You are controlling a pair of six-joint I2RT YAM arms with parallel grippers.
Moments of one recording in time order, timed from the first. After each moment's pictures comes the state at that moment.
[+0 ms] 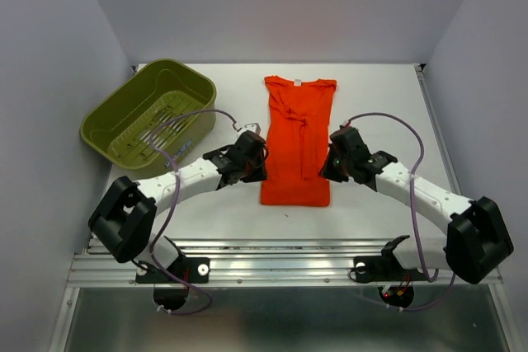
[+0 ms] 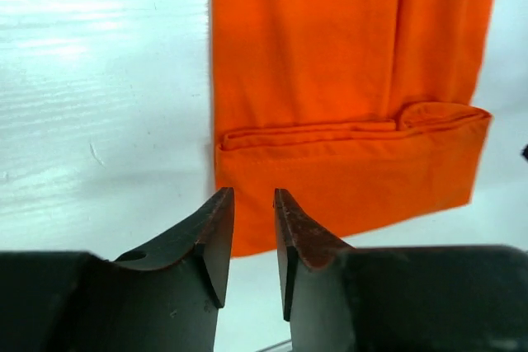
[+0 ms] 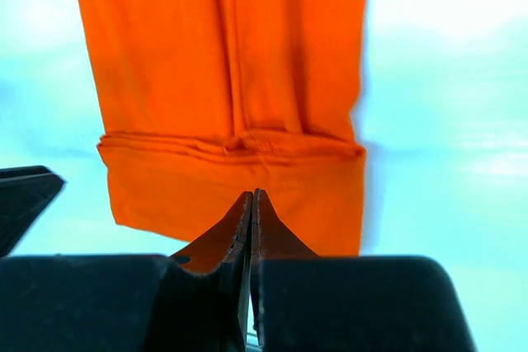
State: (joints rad) left arm -0.77 1.50 0.90 -0.32 -0.13 -0.76; right arm 0.56 1.31 0.83 -0.42 0.10 0.77
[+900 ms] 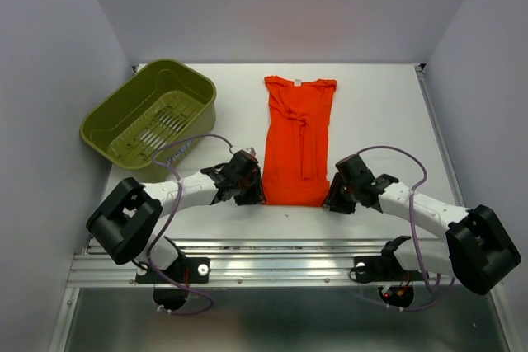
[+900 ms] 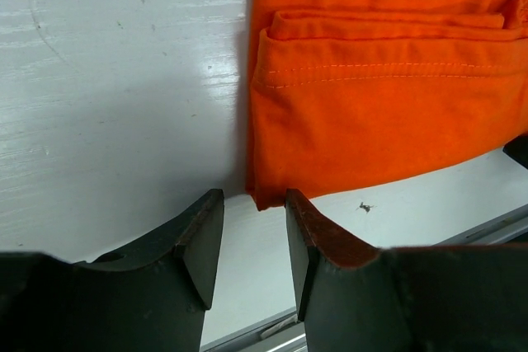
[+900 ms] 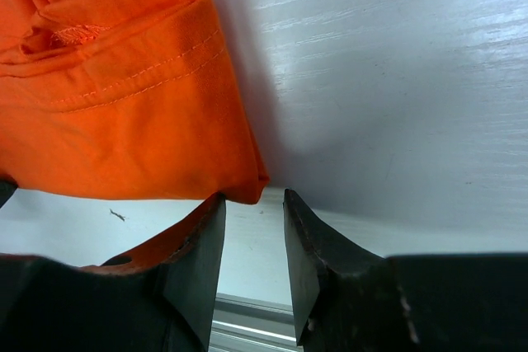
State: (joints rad) left arm -0.77 1.44 0.67 -0.21 0.04 -0.83; right arm 0.56 1.19 0.53 -0.42 -0.01 0.95
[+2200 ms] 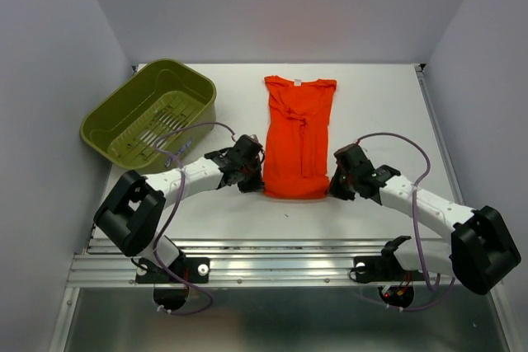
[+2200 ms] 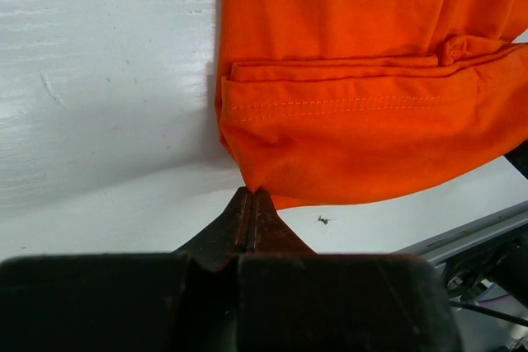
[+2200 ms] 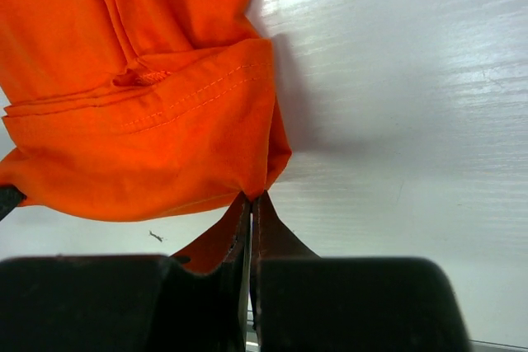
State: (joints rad) left arm -0.73 1.50 0.84 -0.36 0.06 -0.84; right arm 0.56 1.20 0.64 -0.46 0.09 0.91
